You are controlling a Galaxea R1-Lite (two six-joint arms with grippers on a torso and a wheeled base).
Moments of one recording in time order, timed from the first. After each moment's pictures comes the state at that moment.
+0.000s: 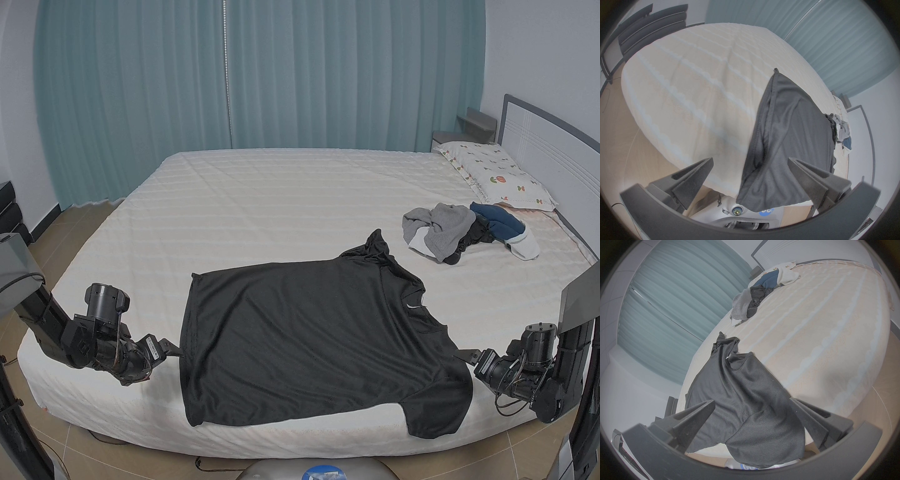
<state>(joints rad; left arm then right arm) -0.02 1.98 -0.62 -0.38 -0.17 -0.65 0.04 2.23 -0.09 -1.55 0.18 0.74</state>
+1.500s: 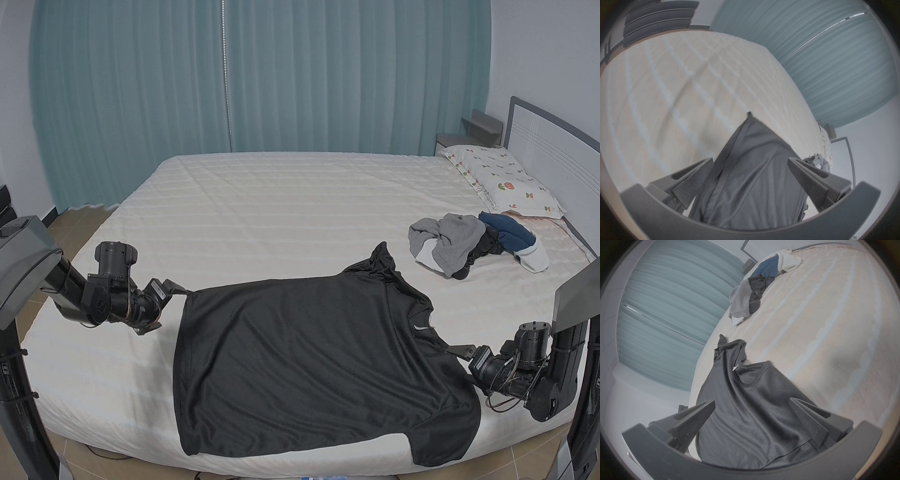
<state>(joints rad) 0.00 2.14 -0.99 -0.39 -0.21 -0.84 0.07 2.26 -0.14 -1.55 0.22 0.88</state>
